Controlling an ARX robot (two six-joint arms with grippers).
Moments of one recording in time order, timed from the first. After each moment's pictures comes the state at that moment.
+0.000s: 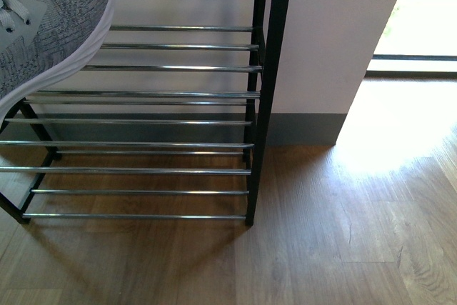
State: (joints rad) left arm -0.27 1.05 0.42 0.16 -0.44 -0.19; right arm -0.61 1.42 0.45 0.39 -0.35 -0.18
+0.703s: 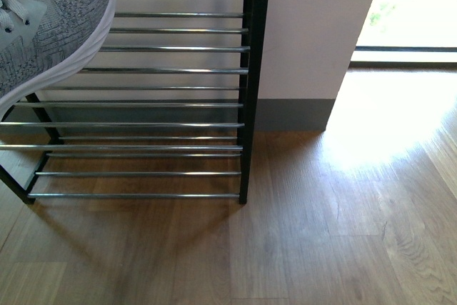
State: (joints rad) left arm -0.27 1.05 0.42 0.16 -0.44 -0.19; right arm -0.62 1.42 0.45 0.39 -0.35 -0.18
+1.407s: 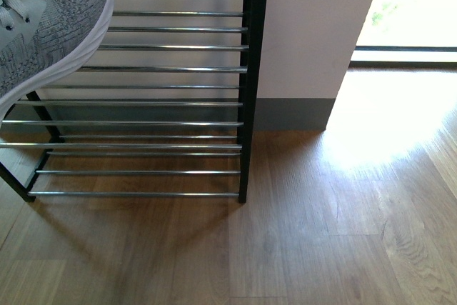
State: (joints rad) left arm -0.27 1.05 0.42 0.16 -0.44 -0.19; right arm -0.62 1.42 0.45 0.39 -0.35 -0.18
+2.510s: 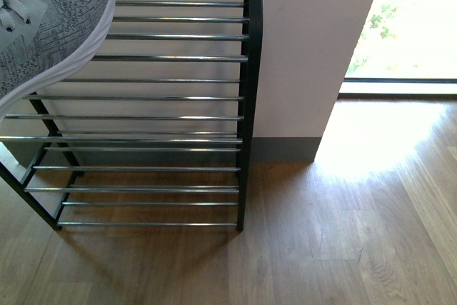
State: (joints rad) left arm -0.27 1.05 0.42 0.16 -0.44 -0.19; right arm -0.62 1.42 0.45 0.39 -0.35 -0.18
